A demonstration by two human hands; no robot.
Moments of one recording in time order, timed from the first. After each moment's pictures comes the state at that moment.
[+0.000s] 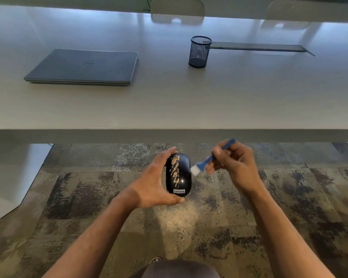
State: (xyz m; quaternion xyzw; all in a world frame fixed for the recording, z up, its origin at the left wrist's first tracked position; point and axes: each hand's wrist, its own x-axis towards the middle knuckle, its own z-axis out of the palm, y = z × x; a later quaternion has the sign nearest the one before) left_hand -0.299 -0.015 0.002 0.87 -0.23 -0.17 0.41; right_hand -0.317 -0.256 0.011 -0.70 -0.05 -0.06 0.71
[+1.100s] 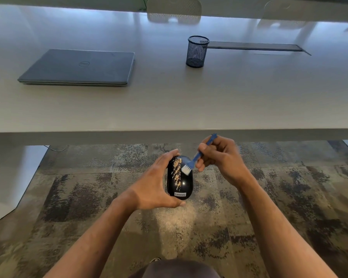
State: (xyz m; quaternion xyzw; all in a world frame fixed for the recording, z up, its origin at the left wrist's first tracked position) left_hand -0.293 -0.019 -0.001 0.86 -0.25 -0.18 0.40; right_hand -0.287 -0.246 0.009 -0.69 -0.05 0.03 0.73
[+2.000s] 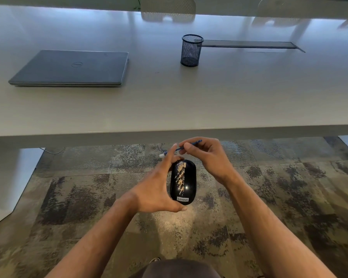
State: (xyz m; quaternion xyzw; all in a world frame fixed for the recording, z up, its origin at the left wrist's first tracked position) left_hand -0.294 -0.033 -0.007 0.84 -0.27 -0.22 0.42; right_hand -0.278 -0.231 0.003 -0.76 -0.05 0.00 0.65
